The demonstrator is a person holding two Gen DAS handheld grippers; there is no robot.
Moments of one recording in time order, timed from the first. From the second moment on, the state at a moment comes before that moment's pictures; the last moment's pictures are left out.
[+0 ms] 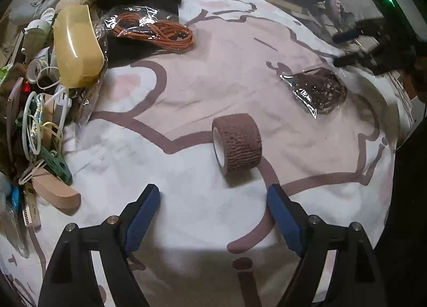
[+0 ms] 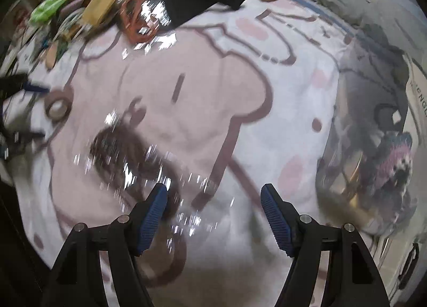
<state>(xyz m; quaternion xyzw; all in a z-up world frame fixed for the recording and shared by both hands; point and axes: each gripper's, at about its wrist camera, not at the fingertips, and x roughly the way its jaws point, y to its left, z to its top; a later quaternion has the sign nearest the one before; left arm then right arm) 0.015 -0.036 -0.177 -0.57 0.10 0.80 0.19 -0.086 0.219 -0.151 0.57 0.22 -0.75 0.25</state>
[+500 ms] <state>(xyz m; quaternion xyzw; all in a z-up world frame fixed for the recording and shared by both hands) 0.003 -0.057 -0.158 -0.50 0.07 0.85 0.12 -0.117 0.186 -0.189 0.55 0.32 -0.75 0.18</state>
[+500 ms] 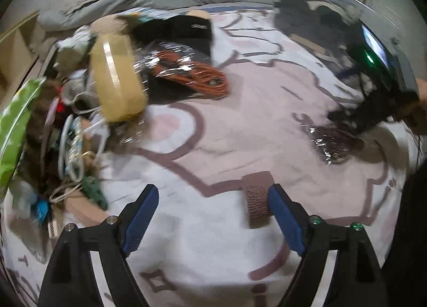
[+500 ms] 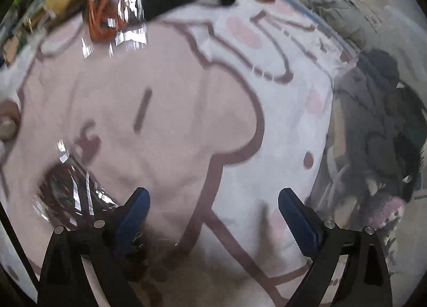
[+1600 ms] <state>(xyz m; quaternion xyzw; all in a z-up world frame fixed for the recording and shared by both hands) 0.010 -0.051 -0.195 -0.50 0.06 0.85 0.12 -0.082 0.218 -0.166 0.49 0.21 -0.78 0.33</state>
